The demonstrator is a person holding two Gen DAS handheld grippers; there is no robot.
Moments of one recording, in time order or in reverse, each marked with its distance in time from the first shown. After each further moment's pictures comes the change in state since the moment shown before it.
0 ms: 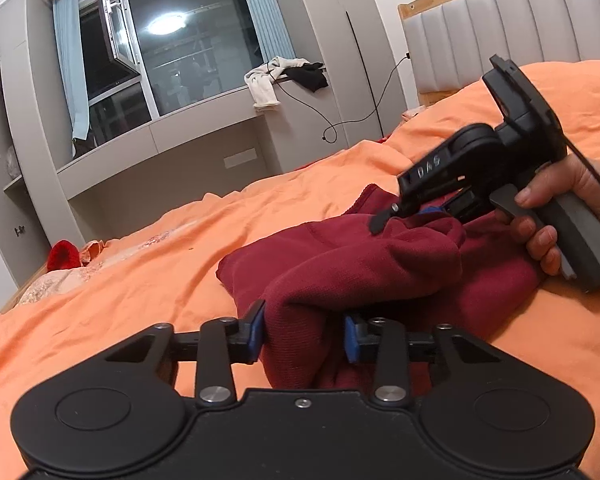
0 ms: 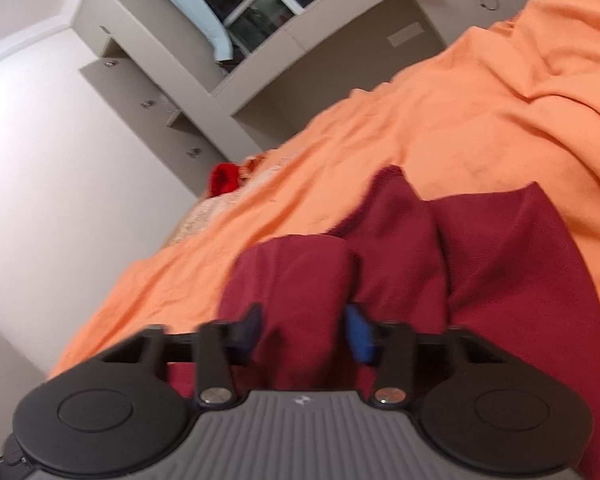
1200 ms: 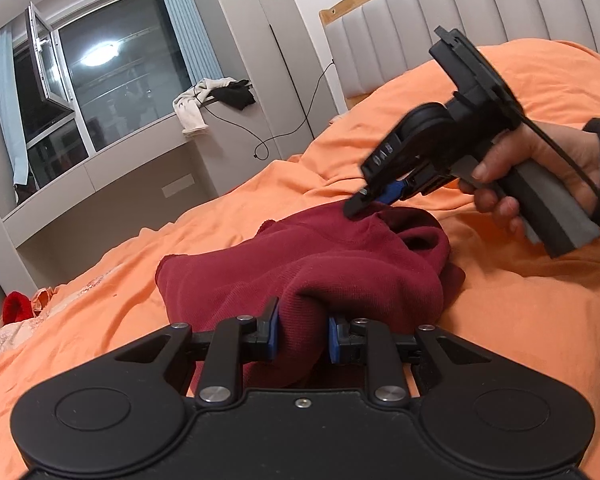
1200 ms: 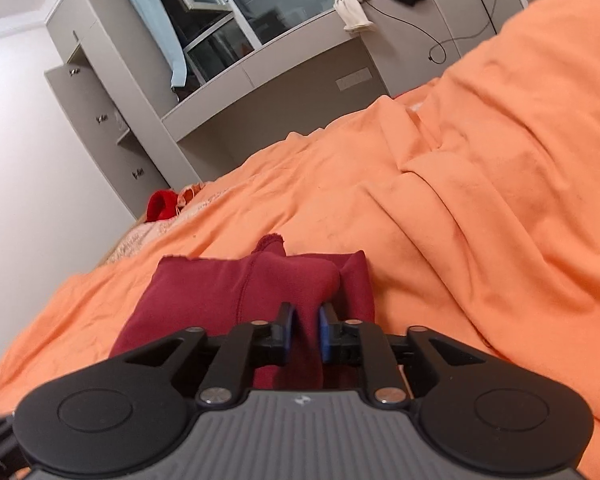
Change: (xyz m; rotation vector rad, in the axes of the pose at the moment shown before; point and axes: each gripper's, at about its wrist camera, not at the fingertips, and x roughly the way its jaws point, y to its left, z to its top) left arm 0.009 -0.072 0.018 0.136 -0.039 -0.156; right arm -0.081 -0.043 0.009 -0.028 -0.114 -0.157
